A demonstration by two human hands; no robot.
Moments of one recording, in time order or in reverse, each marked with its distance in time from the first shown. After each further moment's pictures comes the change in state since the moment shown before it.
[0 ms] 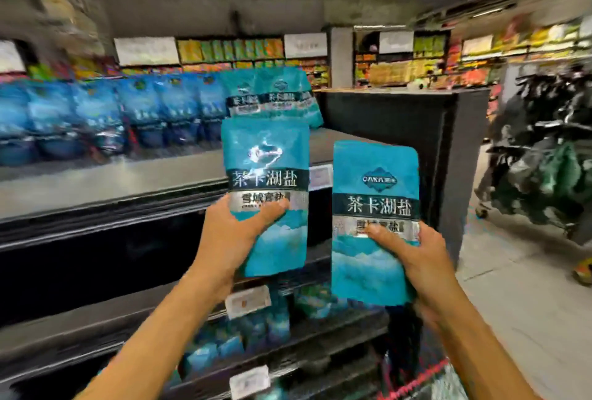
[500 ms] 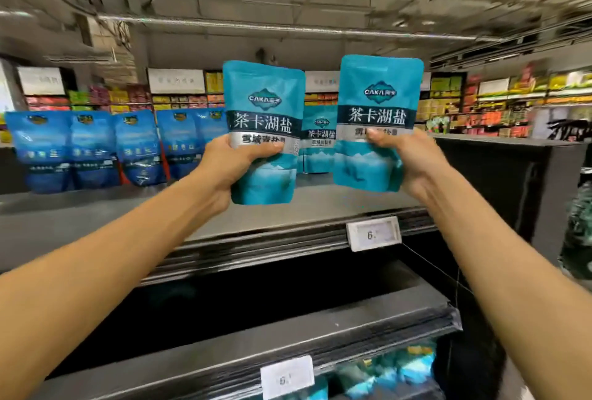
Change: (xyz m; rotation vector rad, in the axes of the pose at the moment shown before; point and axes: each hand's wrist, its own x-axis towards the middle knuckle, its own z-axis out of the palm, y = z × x) left_hand 0.171 0.074 -0.071 -0.052 0.011 -0.025; right_hand 0.202 -0.085 0.133 -0.010 -0.105 -0.042
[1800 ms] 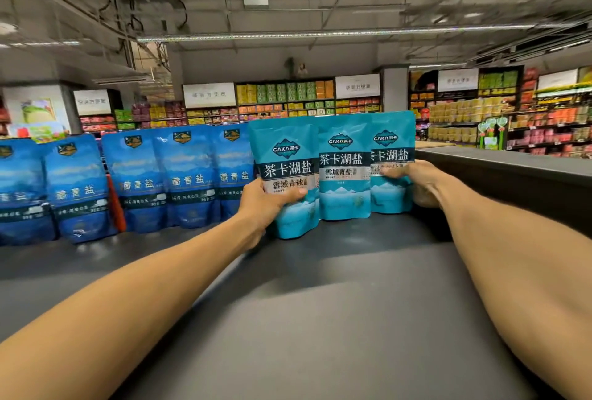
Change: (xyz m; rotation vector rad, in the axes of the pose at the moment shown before) left_hand 0.267 -0.150 0.053 0.203 0.126 -0.039; right_hand 0.352 0.145 -0.050 -0.148 -0.096 0.333
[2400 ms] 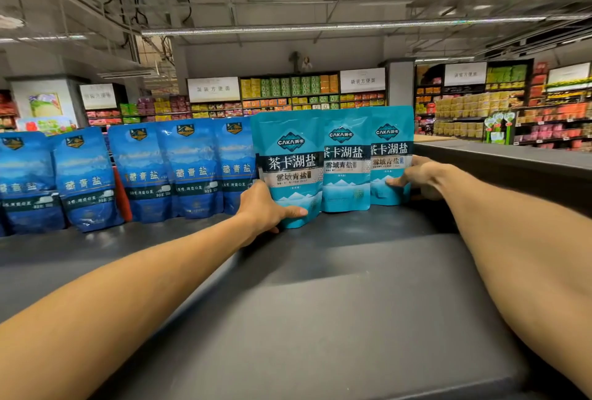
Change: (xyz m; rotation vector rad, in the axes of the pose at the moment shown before) left_hand -0.018 0.000 -0.008 0.593 0.021 0.003; right_hand 0.000 -0.005 -0.006 -0.495 0.078 0.116
